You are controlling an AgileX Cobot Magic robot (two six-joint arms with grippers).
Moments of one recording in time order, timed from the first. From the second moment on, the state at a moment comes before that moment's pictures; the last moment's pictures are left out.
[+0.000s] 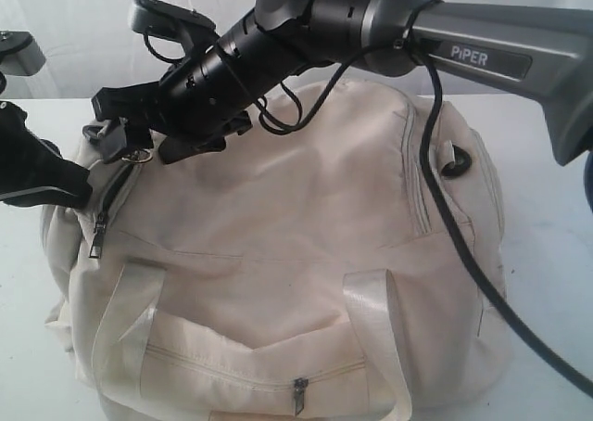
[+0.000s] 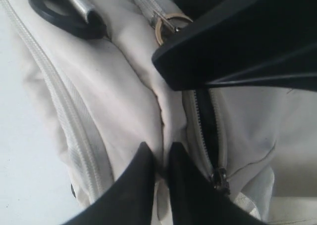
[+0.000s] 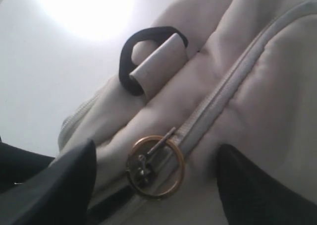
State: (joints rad) left arm -0.23 1.23 -0.94 -0.41 0.79 0.42; right arm 0.80 2.09 -1.85 0.76 0.85 -0.33
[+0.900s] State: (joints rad) left arm -0.23 1.23 -0.94 -0.41 0.80 0.42; right arm 0.81 2.10 -1.85 0.76 0.82 -0.30
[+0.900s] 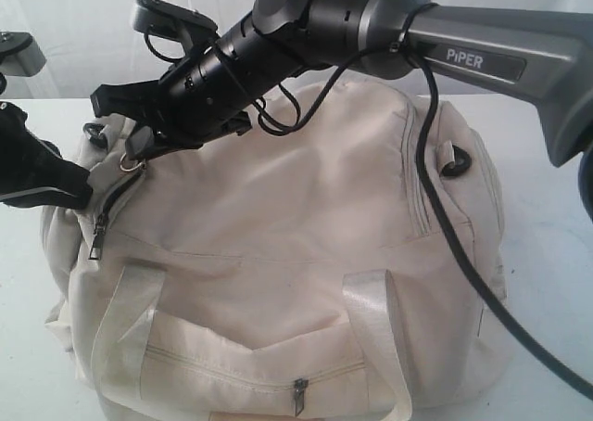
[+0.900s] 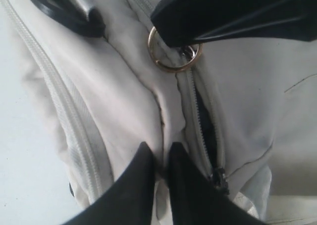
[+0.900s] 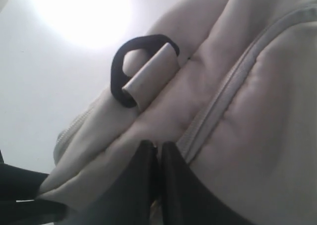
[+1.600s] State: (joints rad) left arm -0.23 1.23 -0.94 -0.42 0.80 0.42; right arm 0.81 2.09 -1.86 0.74 0.59 -0.30
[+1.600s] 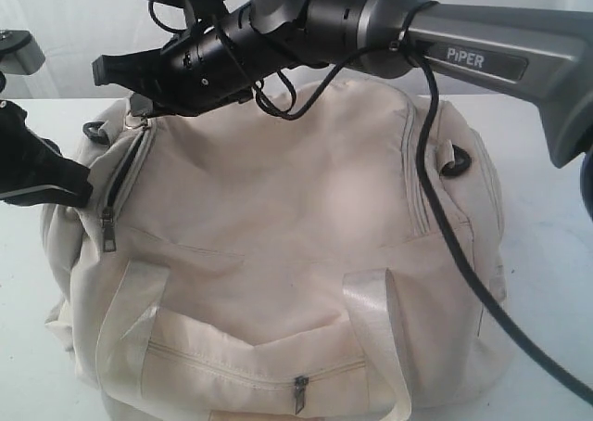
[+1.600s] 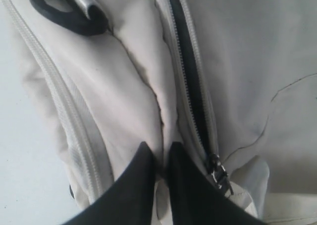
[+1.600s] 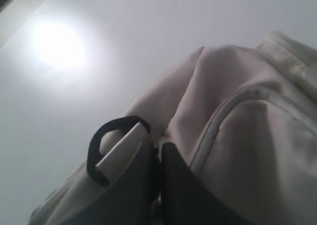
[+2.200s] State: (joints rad) left arm -0.23 1.23 -0.94 -0.42 0.81 0.42; right arm 0.80 2.26 -2.03 0.72 0.39 -0.32
